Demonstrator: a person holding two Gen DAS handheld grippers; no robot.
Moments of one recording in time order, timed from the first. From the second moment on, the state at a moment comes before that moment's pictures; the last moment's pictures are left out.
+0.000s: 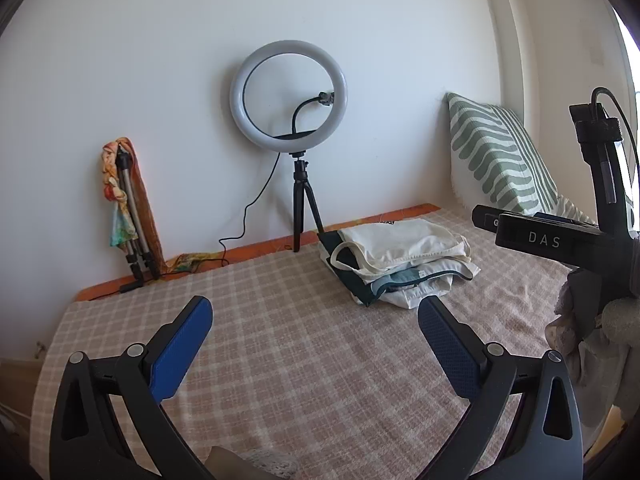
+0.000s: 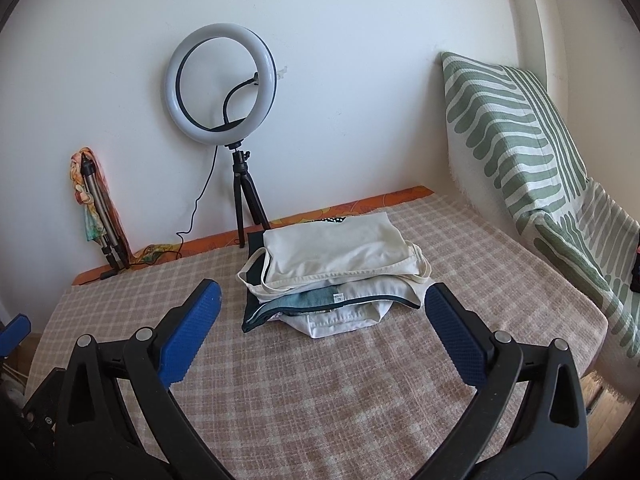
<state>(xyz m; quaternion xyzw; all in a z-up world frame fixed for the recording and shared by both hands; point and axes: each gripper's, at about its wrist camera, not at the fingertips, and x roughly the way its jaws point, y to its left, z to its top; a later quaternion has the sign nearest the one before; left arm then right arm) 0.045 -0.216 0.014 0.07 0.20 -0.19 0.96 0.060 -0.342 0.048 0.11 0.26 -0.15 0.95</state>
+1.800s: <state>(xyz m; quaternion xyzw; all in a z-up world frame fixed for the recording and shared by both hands) 0.043 -0.215 0.014 0.07 0.21 -0.19 0.96 0.061 -0.329 0.048 0.10 0.25 -0.15 0.95</state>
